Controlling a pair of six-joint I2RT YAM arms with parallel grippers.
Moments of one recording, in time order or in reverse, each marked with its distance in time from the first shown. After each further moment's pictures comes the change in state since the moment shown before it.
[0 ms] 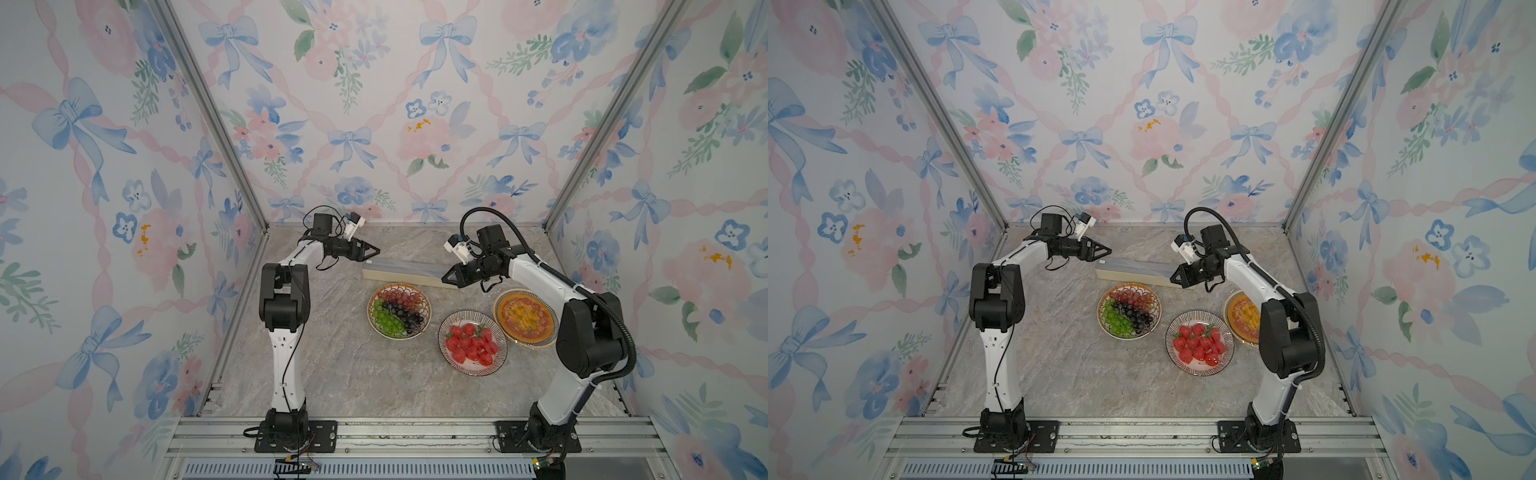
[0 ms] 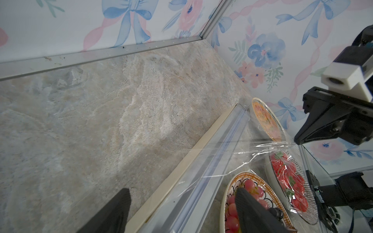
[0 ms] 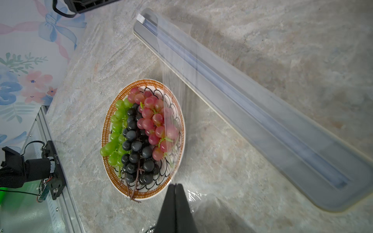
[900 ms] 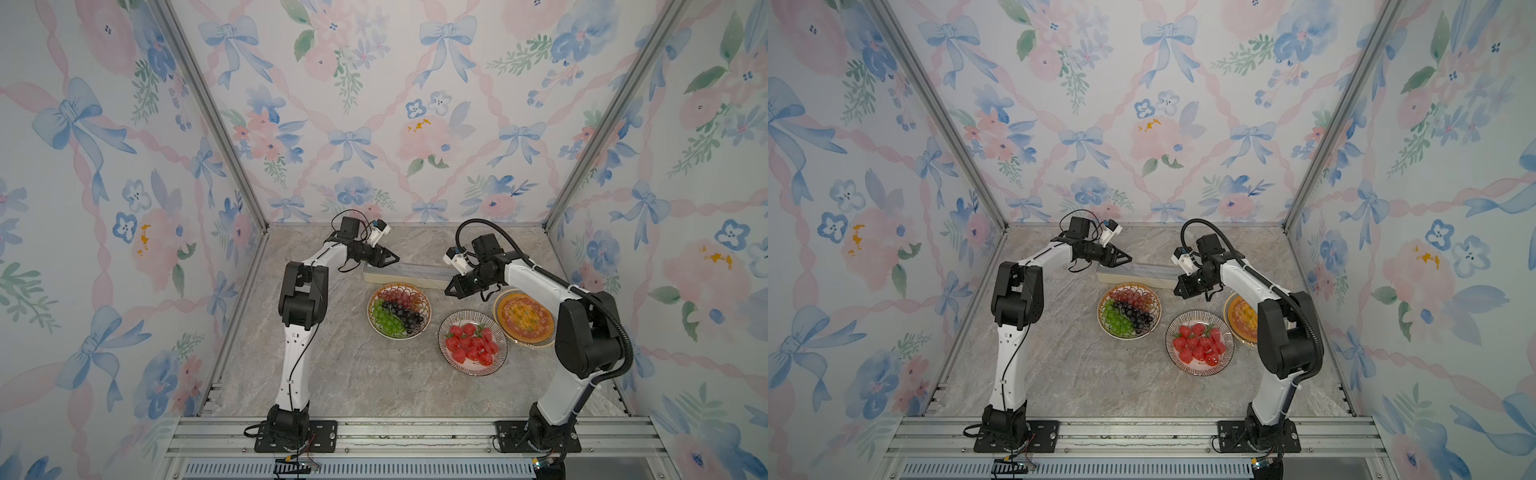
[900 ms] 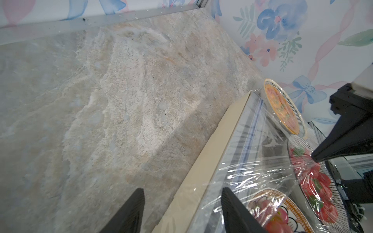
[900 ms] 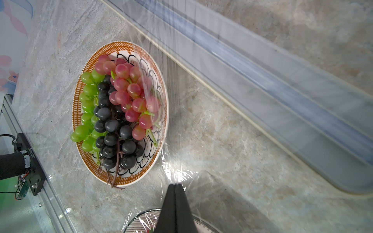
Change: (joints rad) left arm -0.136 0.102 0.095 -0.034 -0.127 0.021; right arm 0.024 0.000 -0.048 -0.047 0.108 -0.003
